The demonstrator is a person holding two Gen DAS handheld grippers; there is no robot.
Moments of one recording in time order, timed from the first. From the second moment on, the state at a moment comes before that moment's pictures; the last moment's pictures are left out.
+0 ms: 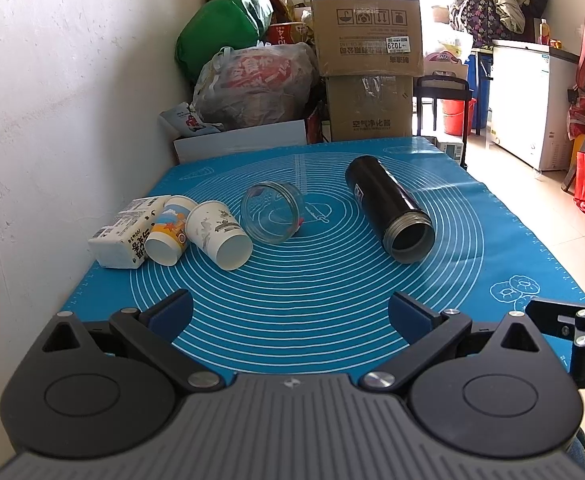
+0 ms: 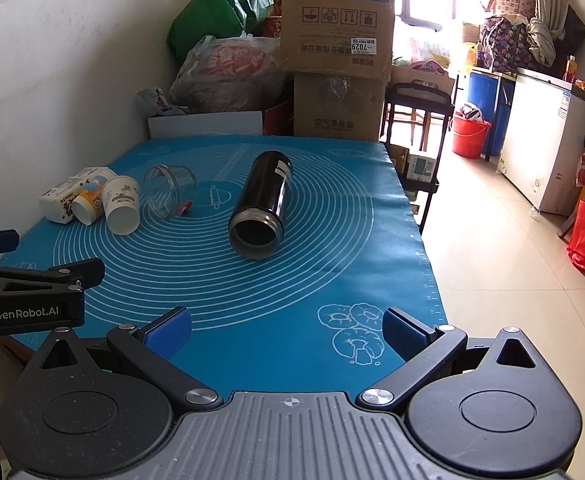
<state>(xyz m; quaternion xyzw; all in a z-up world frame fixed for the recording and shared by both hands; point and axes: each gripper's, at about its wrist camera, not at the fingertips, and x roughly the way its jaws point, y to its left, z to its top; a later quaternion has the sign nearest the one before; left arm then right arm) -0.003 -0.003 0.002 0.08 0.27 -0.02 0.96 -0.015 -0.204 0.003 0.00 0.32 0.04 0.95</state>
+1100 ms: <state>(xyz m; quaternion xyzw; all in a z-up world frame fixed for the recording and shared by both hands) -0.004 -0.003 0.001 0.09 0.27 -0.02 0.96 -0.015 -0.204 0.004 0.00 0.32 0.03 0.95</state>
